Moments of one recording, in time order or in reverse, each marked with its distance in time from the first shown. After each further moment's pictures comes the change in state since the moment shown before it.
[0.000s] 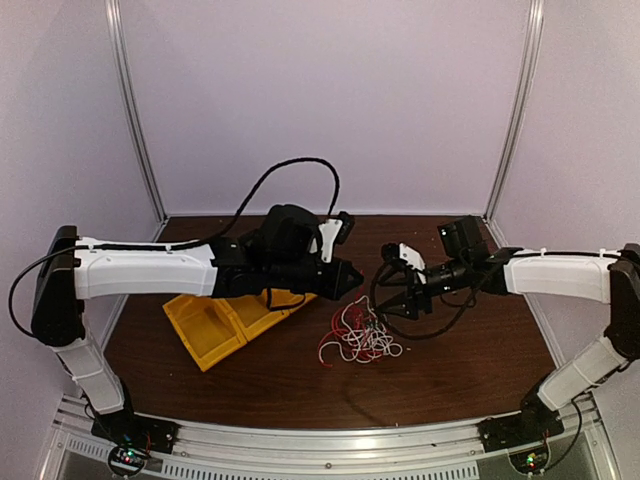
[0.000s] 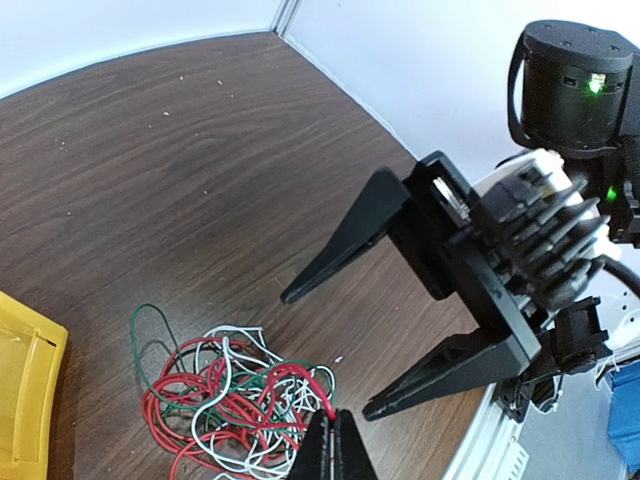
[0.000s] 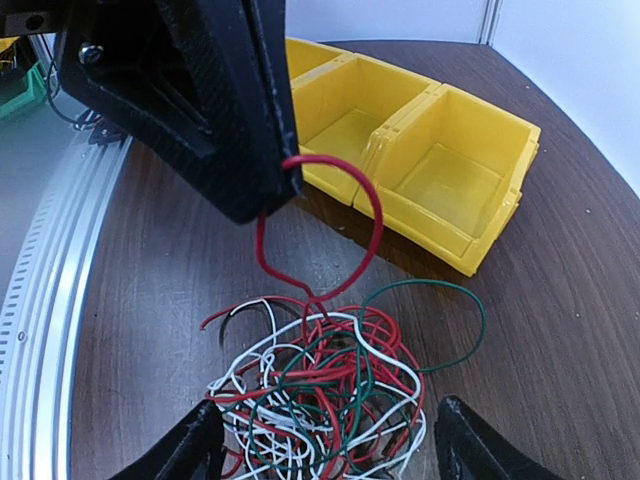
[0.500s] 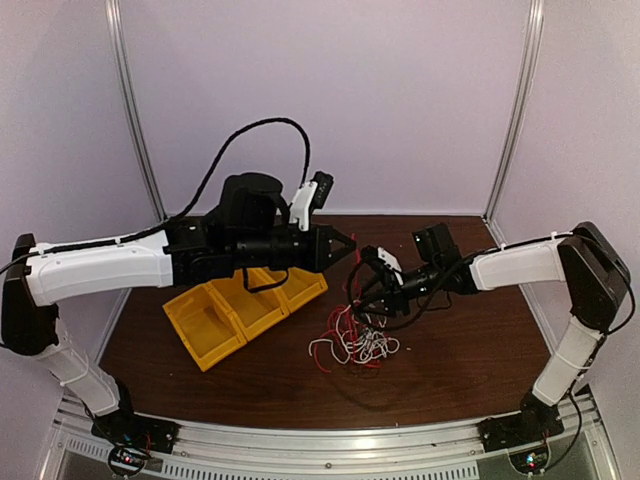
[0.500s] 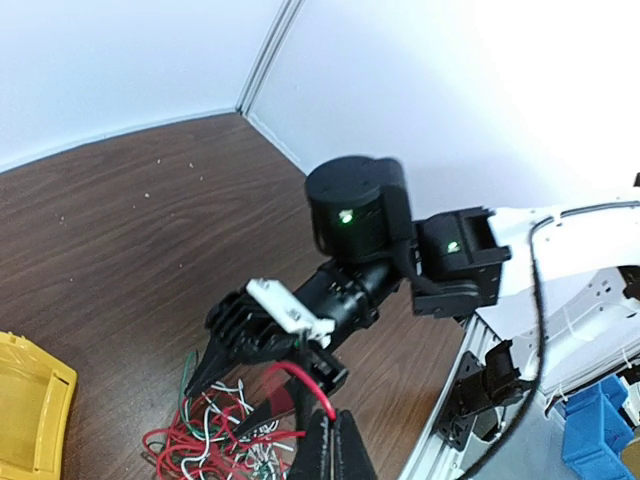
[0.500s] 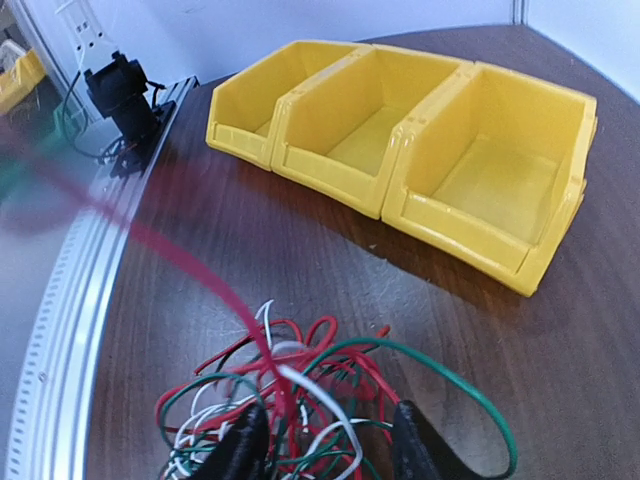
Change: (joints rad) left arm 0.000 -0.166 0.000 0.007 0.003 -0.024; right arm 0.032 0.257 0.086 0.167 -0.121 0.154
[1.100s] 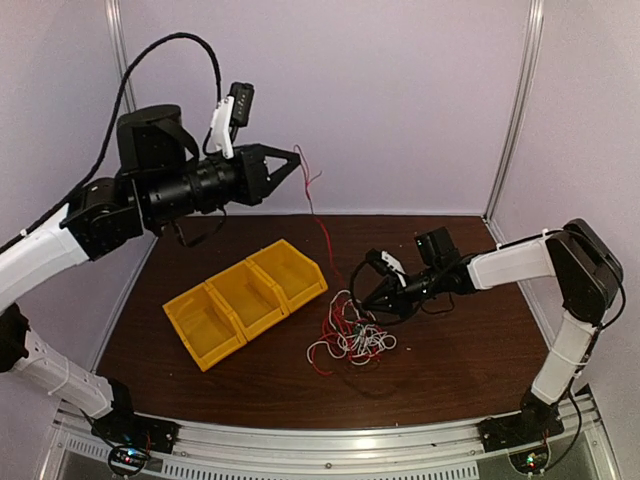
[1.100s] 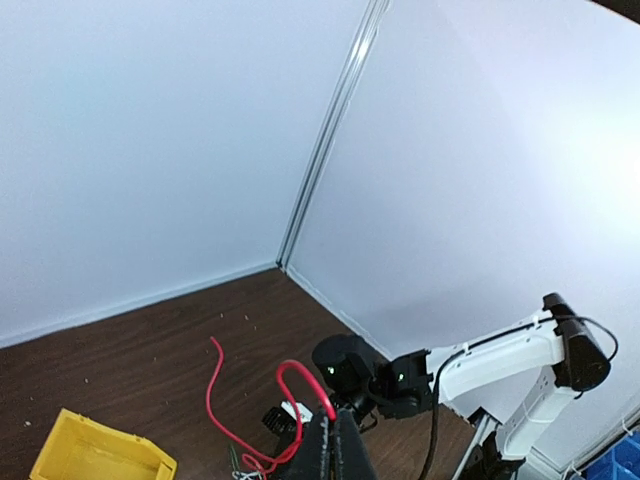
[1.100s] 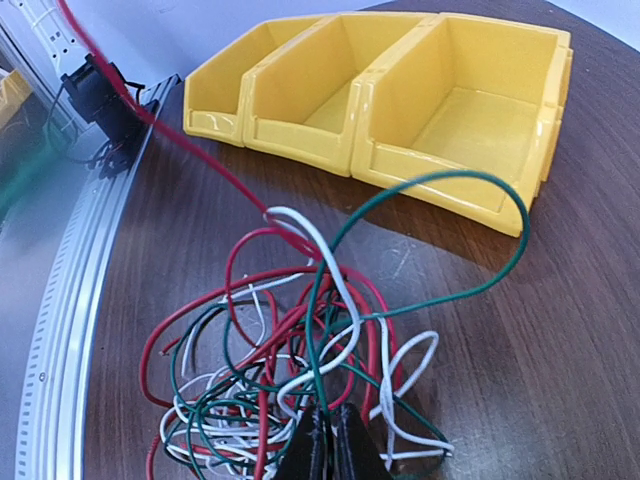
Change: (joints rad) left arm 0.000 -0.252 0.145 -0.148 -0.211 0.129; right arm -0.047 0.074 -0.003 -0.005 -0.029 0.038
